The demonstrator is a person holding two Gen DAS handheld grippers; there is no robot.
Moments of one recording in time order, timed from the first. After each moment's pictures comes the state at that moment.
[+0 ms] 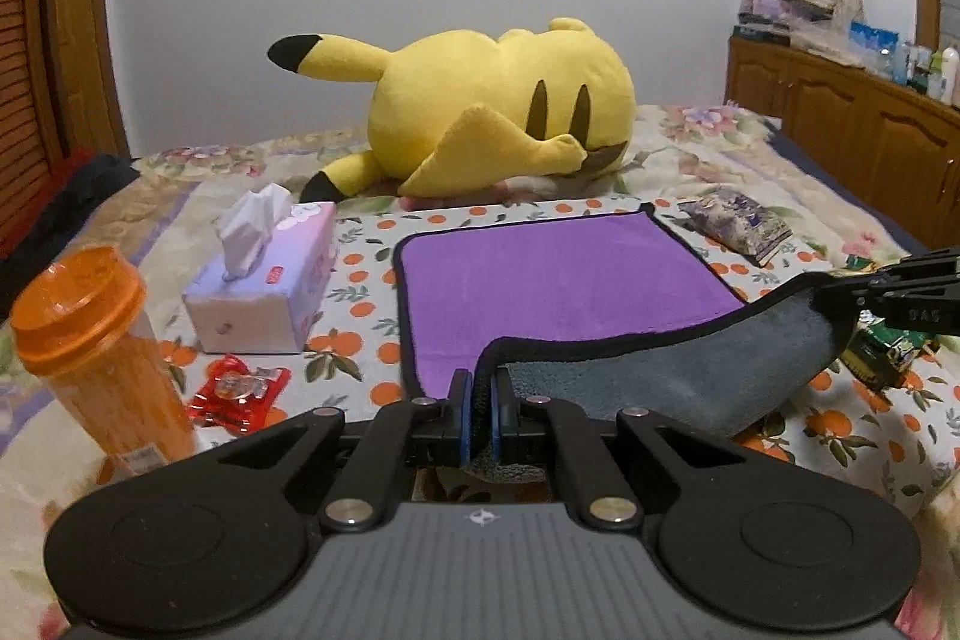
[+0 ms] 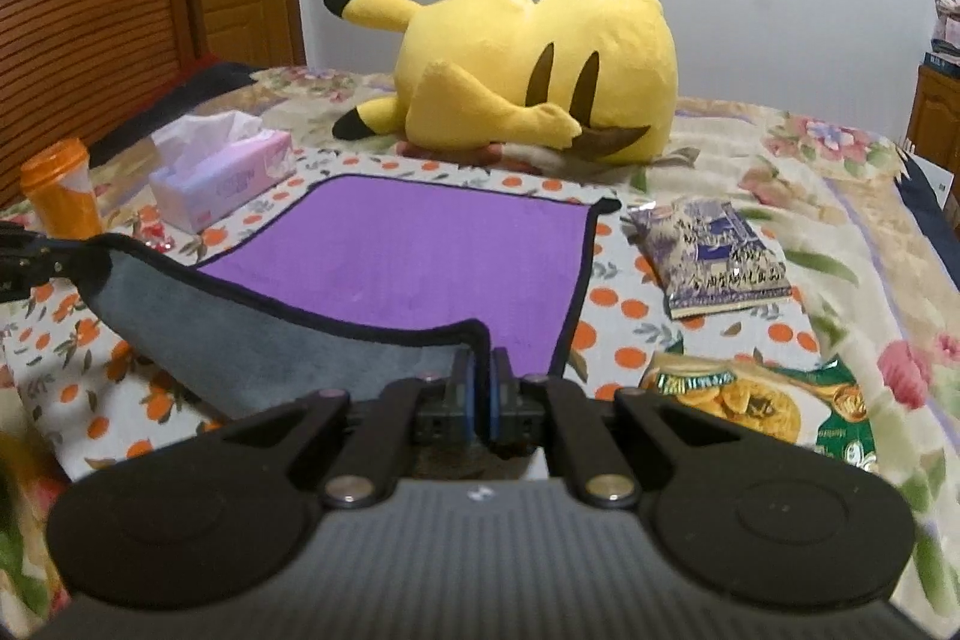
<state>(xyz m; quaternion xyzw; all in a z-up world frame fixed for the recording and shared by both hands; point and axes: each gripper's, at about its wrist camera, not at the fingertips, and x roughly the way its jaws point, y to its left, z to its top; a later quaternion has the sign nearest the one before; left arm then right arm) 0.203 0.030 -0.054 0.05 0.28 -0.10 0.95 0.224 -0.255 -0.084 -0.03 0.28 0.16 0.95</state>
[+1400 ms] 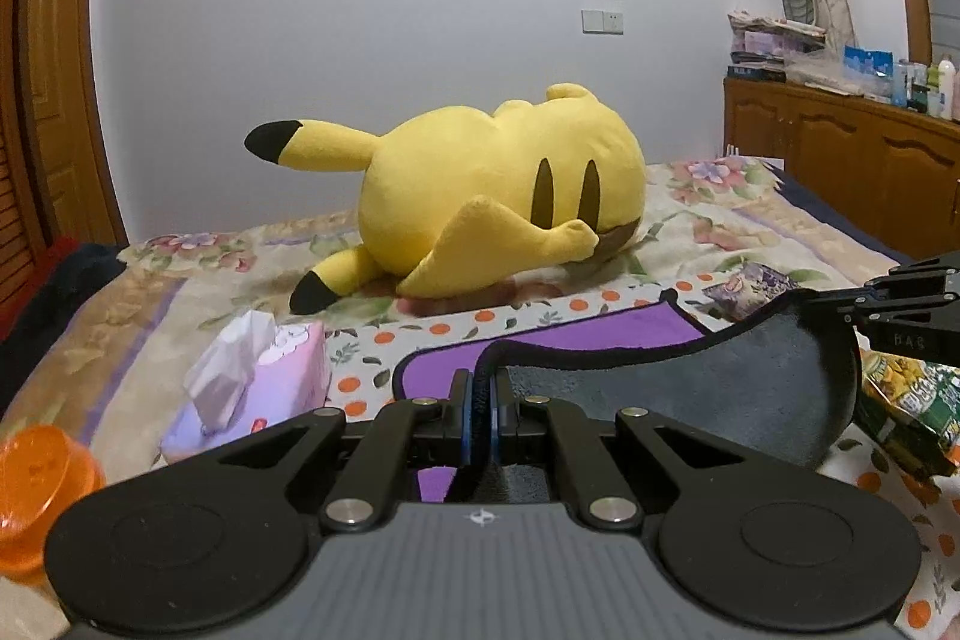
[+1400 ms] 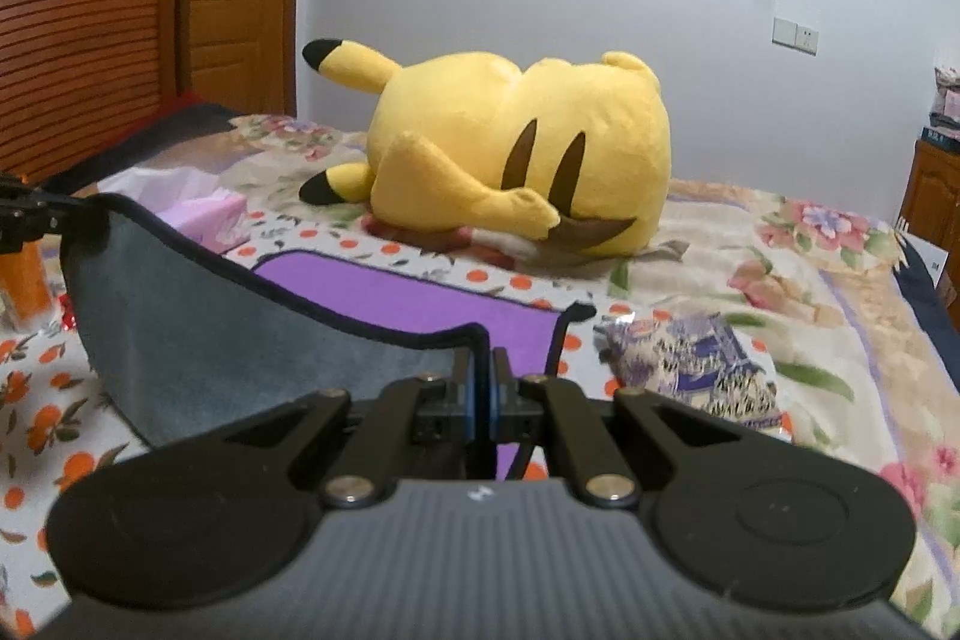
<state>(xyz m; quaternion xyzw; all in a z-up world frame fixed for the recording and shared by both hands) 0.270 0.017 -0.037 0.07 0.22 -0.11 0.97 0.279 -0.257 -0.074 -0.06 0.20 0.15 0.97</state>
